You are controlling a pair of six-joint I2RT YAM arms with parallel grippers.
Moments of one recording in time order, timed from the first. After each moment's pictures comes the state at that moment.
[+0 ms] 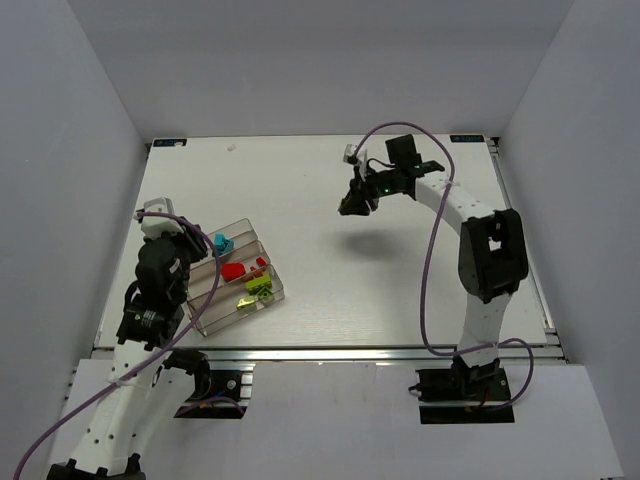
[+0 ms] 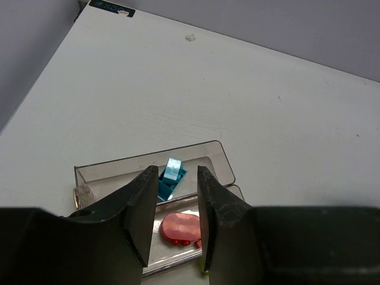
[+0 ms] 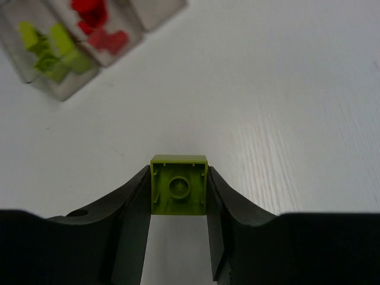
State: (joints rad) left arm -0.22 0.57 0.68 -0.28 -0.35 -0.26; right arm 0.35 1.96 1.56 -0.44 -0.89 -0.54
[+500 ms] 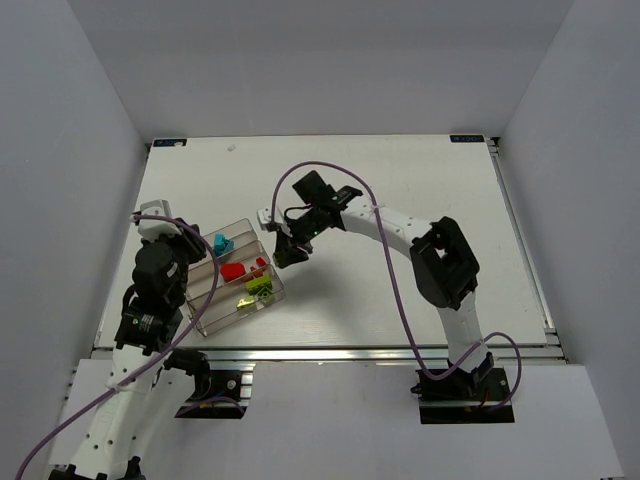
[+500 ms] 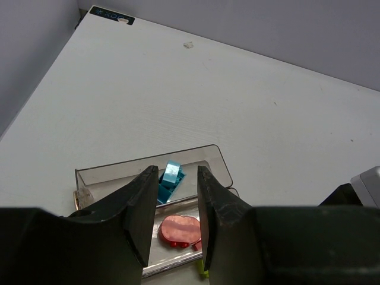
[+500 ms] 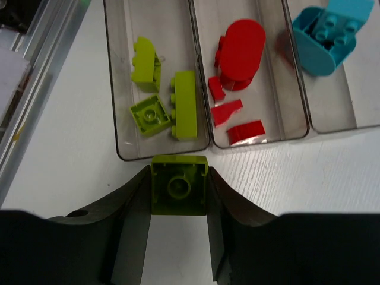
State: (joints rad) left arm -0.22 0.54 0.68 -0.28 -0.35 -0.26; right arm 0.80 2.09 1.70 -0.60 -0.91 -0.87
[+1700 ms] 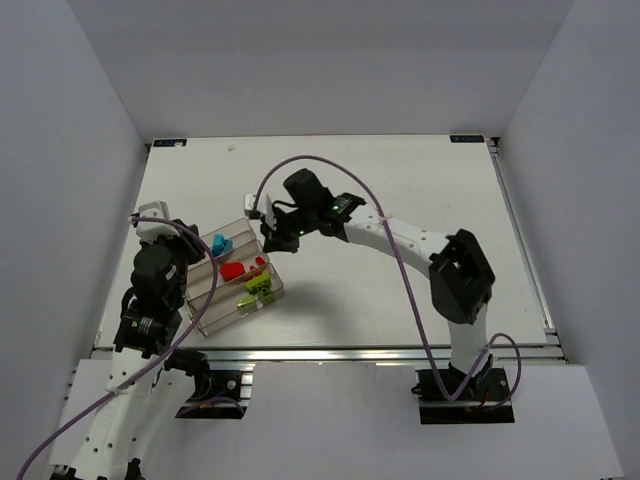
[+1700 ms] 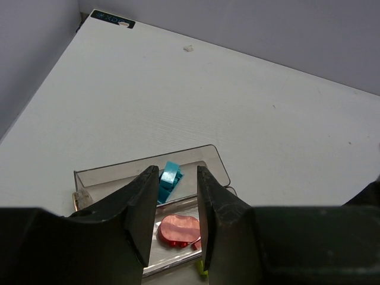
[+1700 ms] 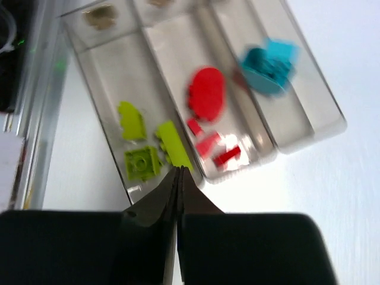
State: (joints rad) left arm -0.22 0.53 0.68 -0.28 -0.36 -0.26; right arm 0.92 1.99 1.70 -0.43 -0.67 -0.54
